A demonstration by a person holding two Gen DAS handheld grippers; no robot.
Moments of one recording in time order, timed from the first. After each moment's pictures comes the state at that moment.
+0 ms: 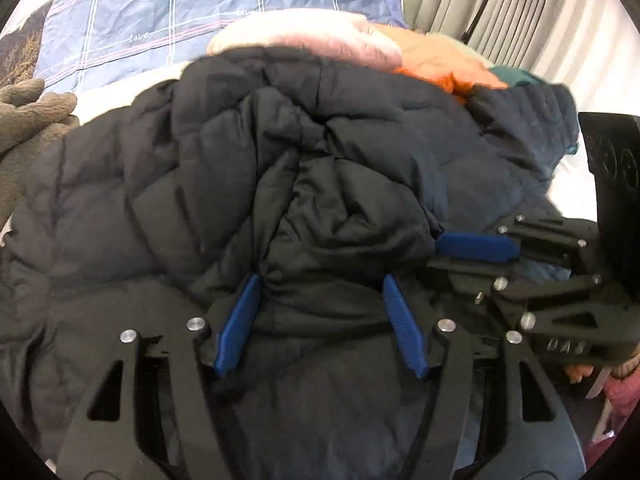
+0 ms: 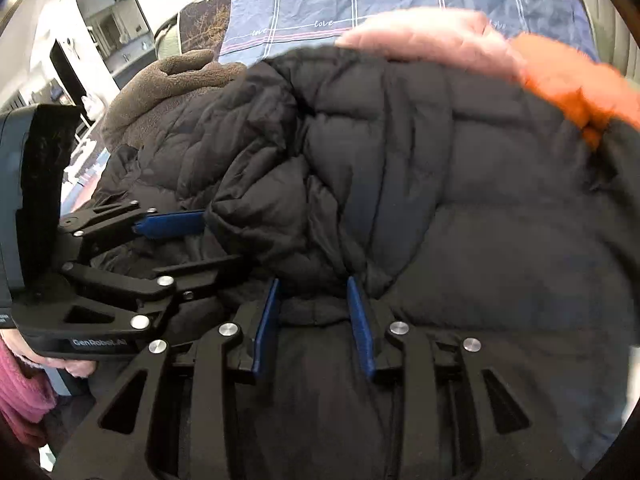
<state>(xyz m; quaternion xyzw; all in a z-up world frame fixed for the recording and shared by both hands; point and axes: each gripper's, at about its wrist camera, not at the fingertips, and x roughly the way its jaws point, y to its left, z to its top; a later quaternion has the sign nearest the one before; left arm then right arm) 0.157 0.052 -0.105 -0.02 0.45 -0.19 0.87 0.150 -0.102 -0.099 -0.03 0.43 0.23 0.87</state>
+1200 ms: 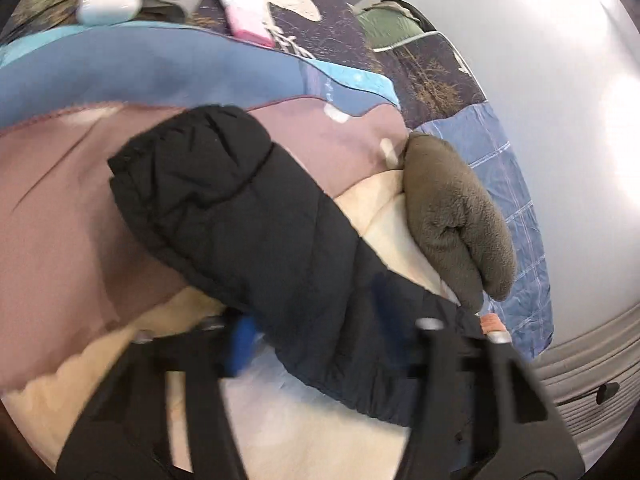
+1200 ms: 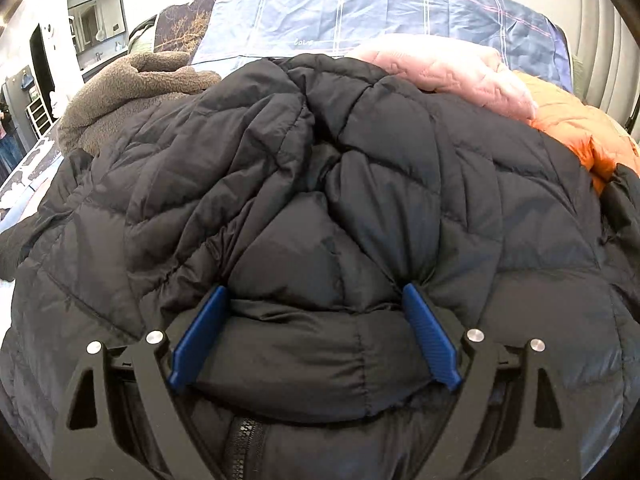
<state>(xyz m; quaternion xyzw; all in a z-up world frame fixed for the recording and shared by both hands) -0.082 0.490 -0.137 -0.52 0.24 0.22 0.79 0.178 -0.040 -0.135 -0.07 0.39 0.17 0.90</state>
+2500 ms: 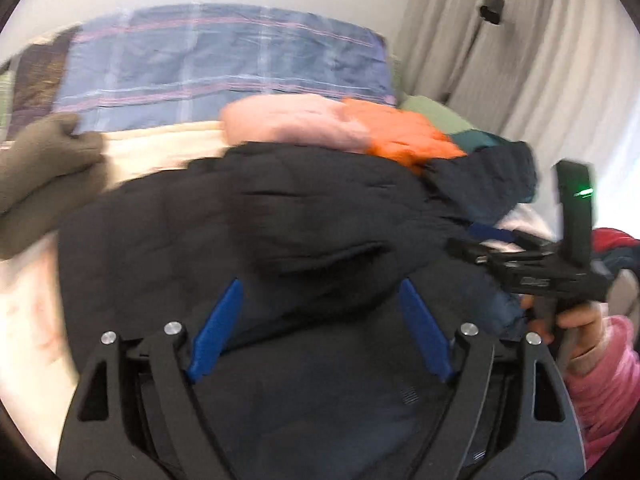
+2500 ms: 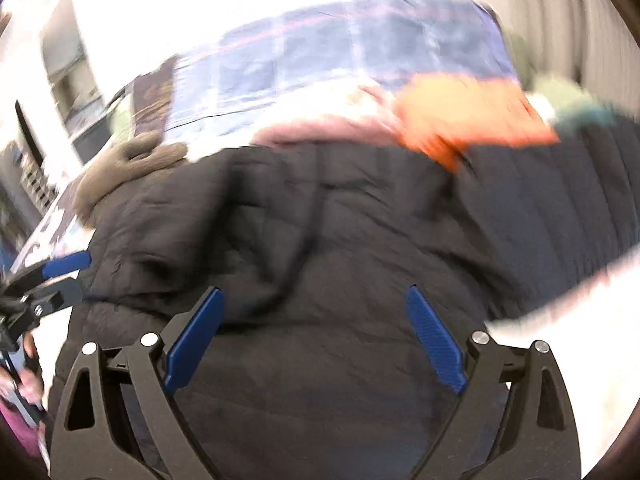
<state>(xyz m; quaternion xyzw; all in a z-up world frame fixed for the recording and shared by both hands) 0.099 0.088 -0.037 -0.05 0.36 -0.17 0.92 0.114 -0.153 -0.044 -0.02 0.33 0.17 0.93</state>
